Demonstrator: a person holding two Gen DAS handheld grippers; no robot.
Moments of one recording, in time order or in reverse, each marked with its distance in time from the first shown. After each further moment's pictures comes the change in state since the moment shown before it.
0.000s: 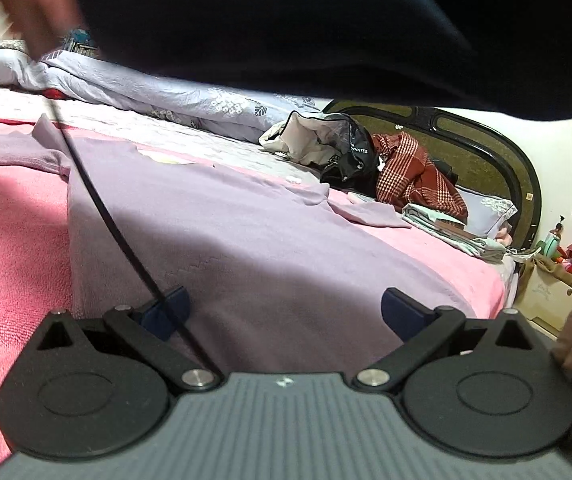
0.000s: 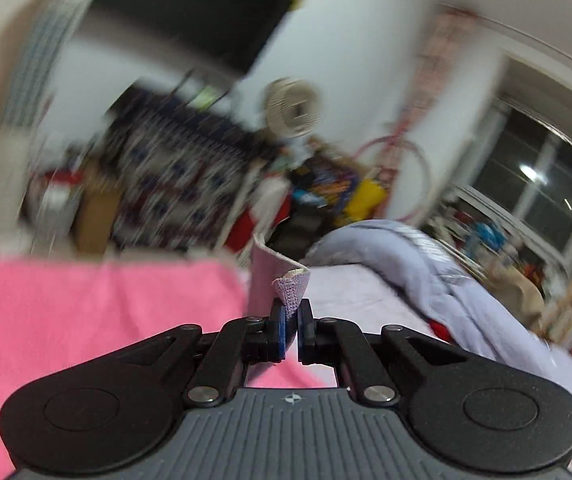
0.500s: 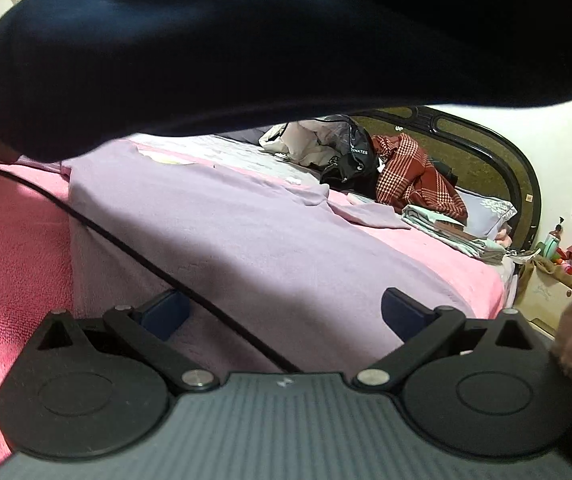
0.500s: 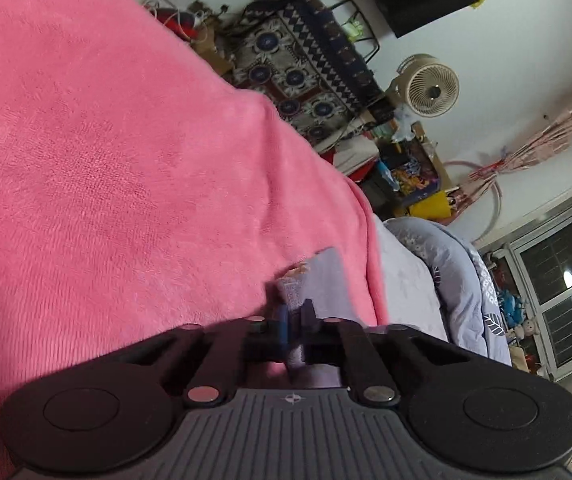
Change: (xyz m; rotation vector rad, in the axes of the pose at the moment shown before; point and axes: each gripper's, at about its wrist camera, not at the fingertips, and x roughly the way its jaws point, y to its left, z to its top) left arm 0.002 0.004 -0.001 -0.009 -0.005 -0.007; right arm 0.070 0.153 -0.113 -0.595 0.138 0.092
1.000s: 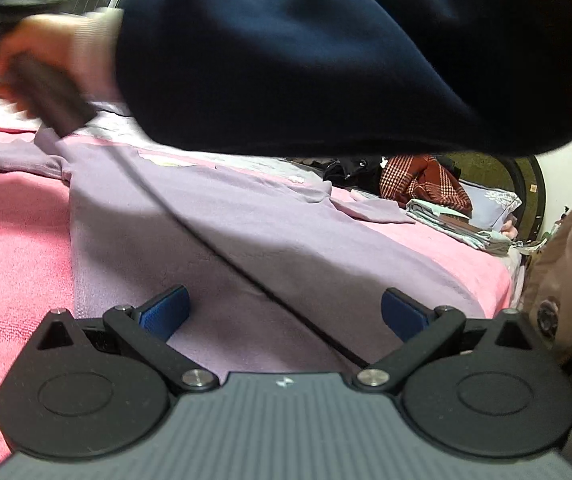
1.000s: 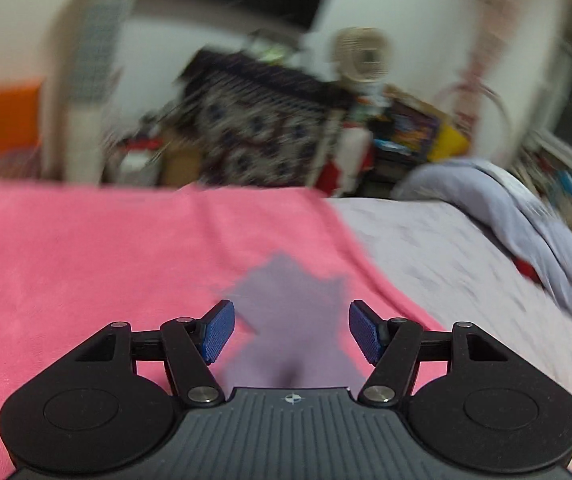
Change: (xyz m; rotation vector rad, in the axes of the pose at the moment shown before) left arm -0.025 0.008 -0.009 0.028 -0.008 0.025; right arm -0.068 -0.097 -0.032 0.448 -0.062 0.267
